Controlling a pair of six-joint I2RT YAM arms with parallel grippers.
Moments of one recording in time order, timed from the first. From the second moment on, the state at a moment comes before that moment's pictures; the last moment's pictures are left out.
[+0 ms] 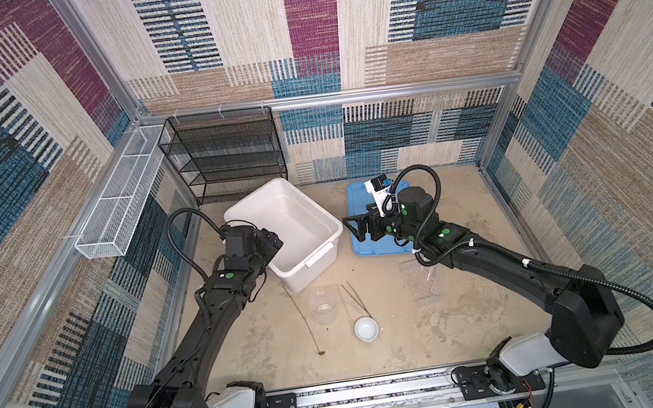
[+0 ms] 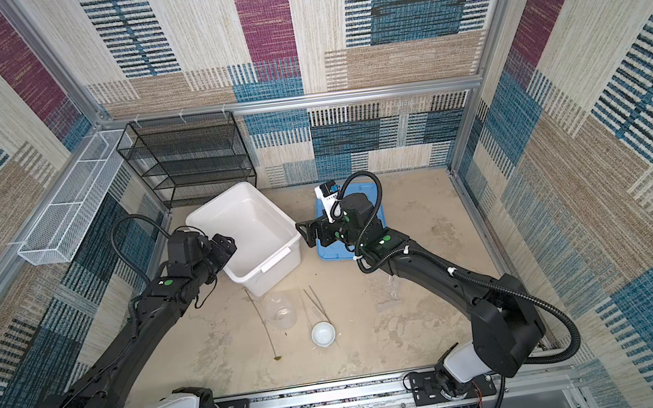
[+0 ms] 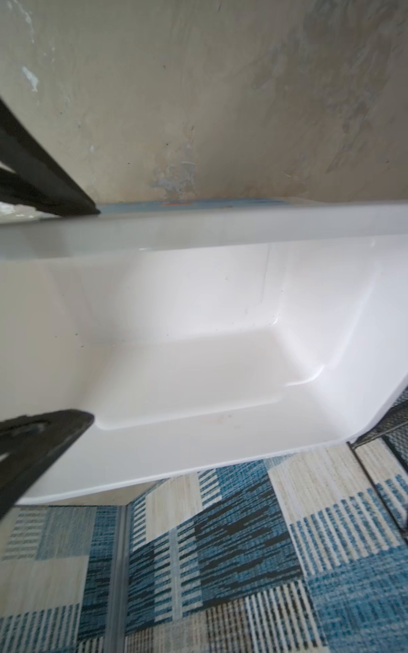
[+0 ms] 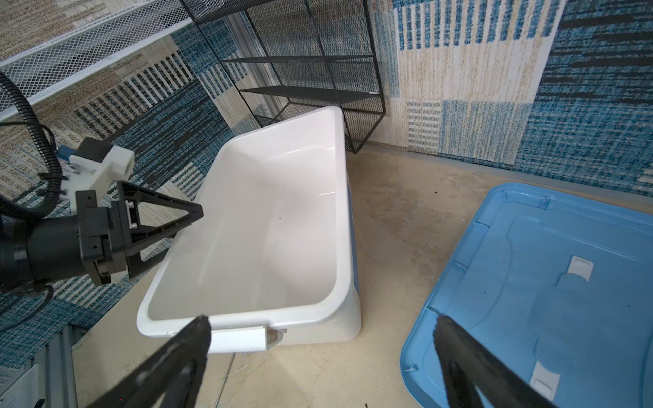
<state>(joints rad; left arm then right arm) -0.20 1.19 0.89 -0.33 -0.05 -0.91 0.60 1.45 1.11 0.03 -0.20 0.27</state>
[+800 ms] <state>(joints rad) -0.54 1.47 1.04 -0.24 0.03 -0.98 0.60 1.35 1.02 0.08 -0.07 0.26</state>
